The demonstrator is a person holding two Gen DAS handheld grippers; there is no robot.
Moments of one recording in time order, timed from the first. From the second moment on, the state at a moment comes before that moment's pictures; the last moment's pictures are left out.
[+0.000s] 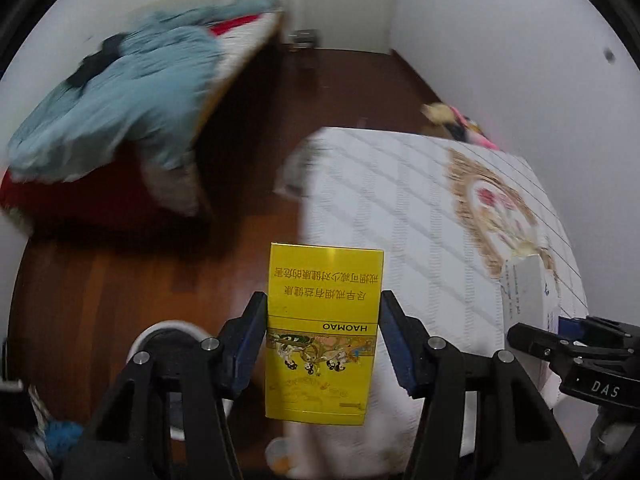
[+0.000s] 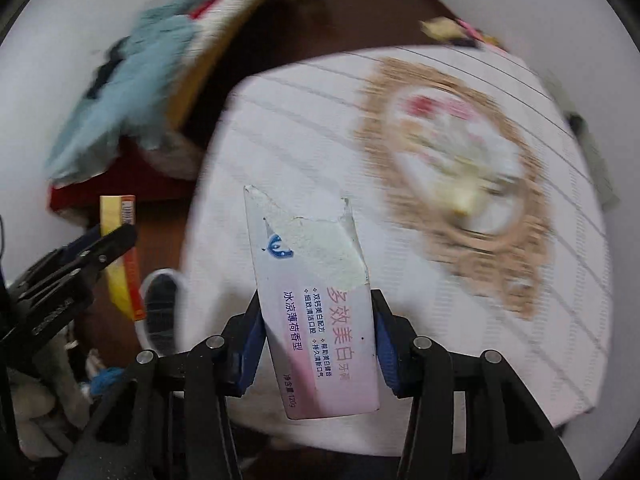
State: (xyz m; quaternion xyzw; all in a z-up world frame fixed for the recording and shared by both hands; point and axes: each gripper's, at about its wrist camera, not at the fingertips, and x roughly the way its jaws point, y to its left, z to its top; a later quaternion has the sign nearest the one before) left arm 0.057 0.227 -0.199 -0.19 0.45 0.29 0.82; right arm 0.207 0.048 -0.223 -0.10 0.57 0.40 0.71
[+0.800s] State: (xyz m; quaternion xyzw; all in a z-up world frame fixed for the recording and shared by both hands) left arm -0.159 0.420 -0.404 -0.41 0.51 0.36 0.67; right arm -0.048 0.340 -0.430 -0.26 0.65 0.44 0.56
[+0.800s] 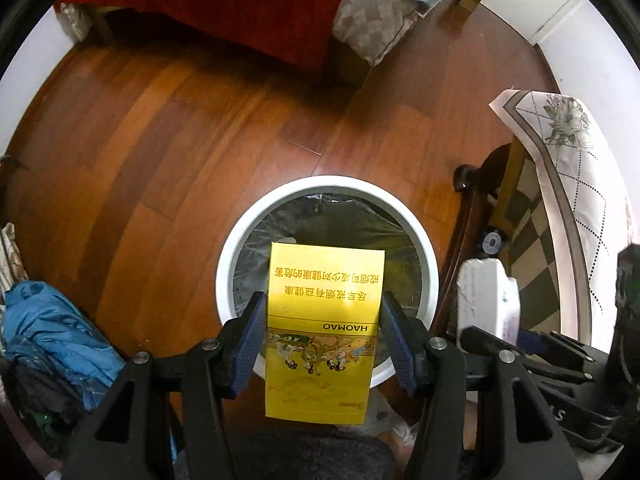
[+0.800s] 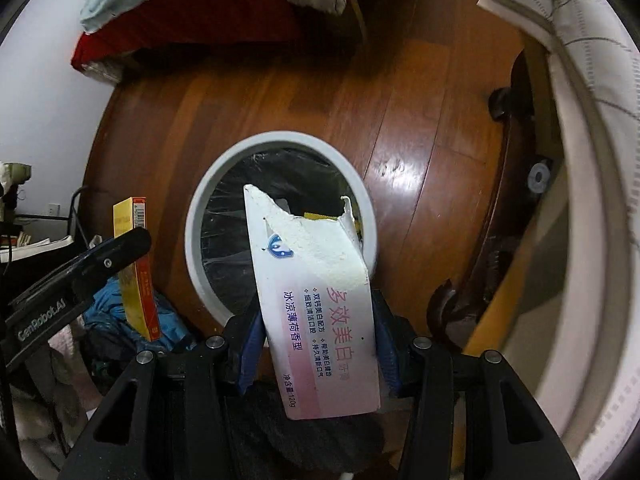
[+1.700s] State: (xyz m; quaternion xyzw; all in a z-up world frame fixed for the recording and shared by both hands) left arm -0.213 0.393 -0.387 -0.38 0.49 0.46 0.63; right arm -0.051 0.348 -0.454 -0.31 0.62 0.45 0.57
